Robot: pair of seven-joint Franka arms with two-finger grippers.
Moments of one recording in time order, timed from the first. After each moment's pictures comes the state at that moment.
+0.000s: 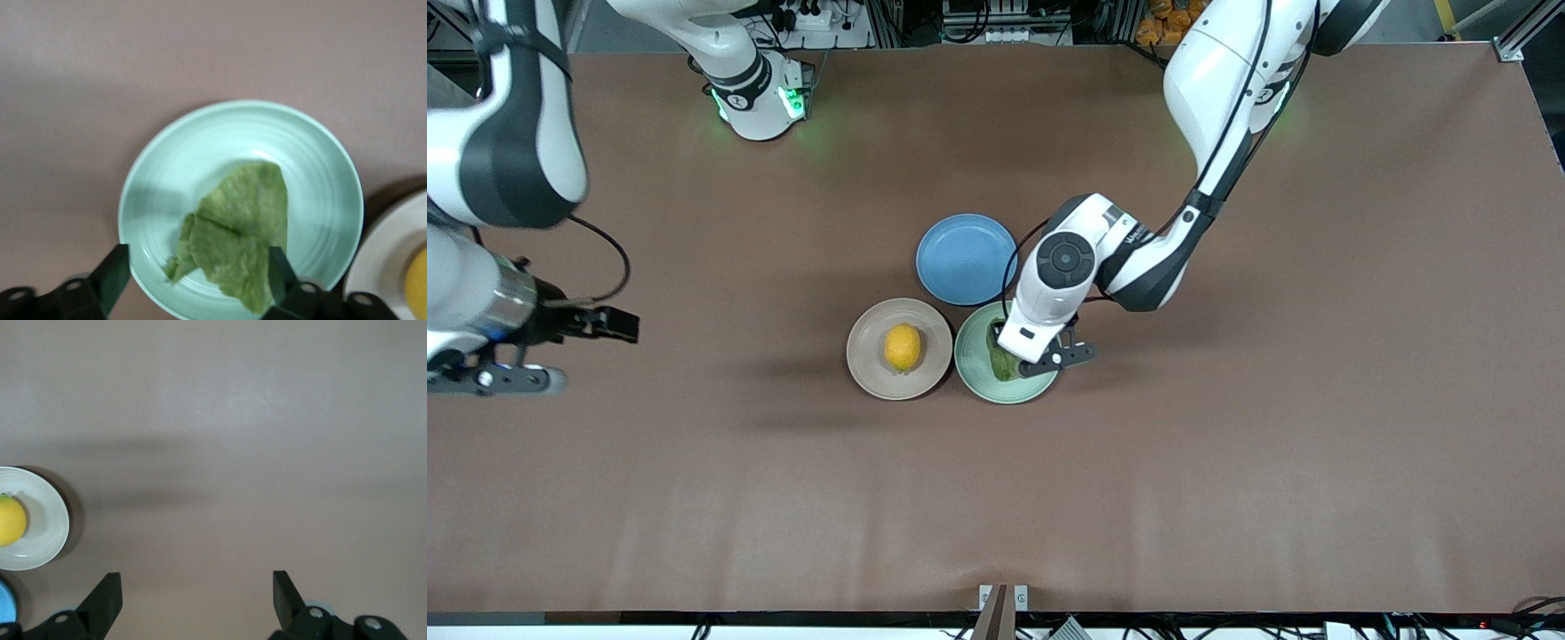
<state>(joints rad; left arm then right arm) -0.55 0.74 -0.18 -1.47 0.01 2.25 -0.97 0.14 0.31 -0.12 -1.40 -0.04 1.61 0.03</state>
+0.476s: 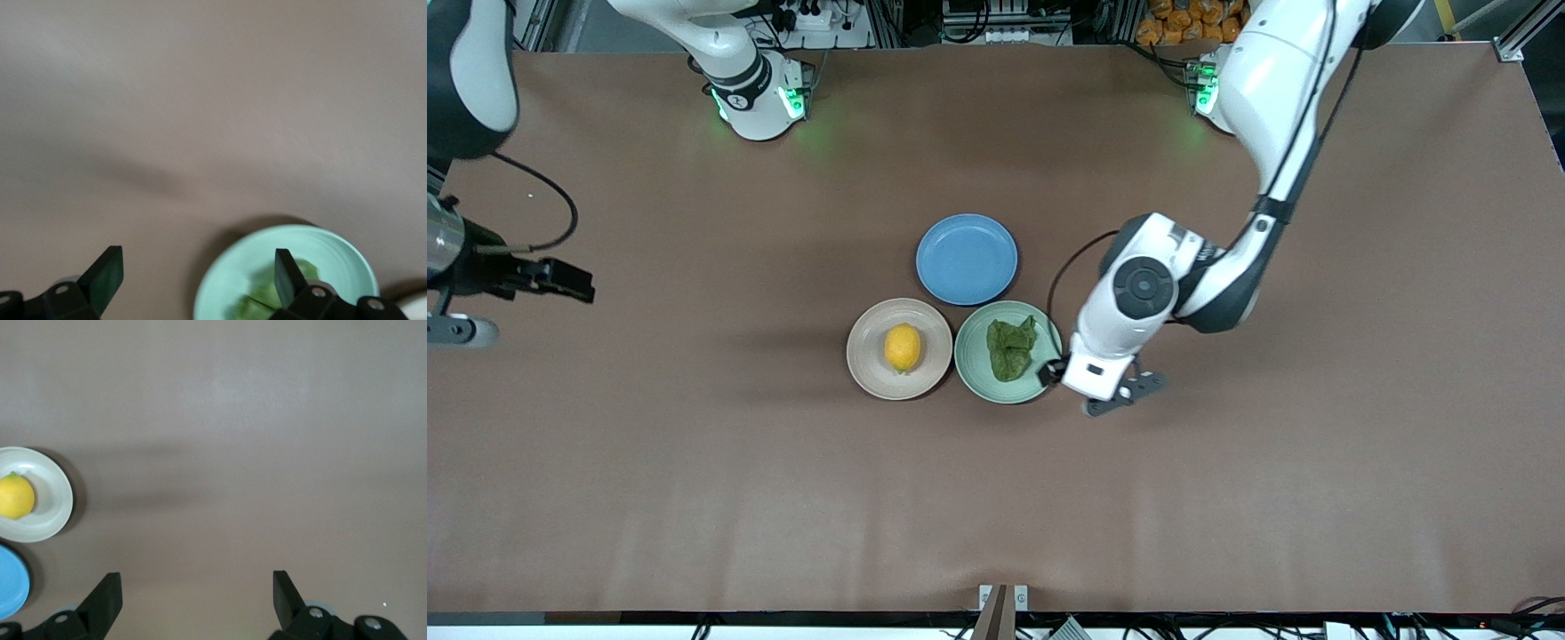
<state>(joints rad) -0.41 0.68 -0.17 -1.45 0.06 2.20 -0.96 0.11 0.20 -0.12 -1.40 -0.04 1.49 0.03</state>
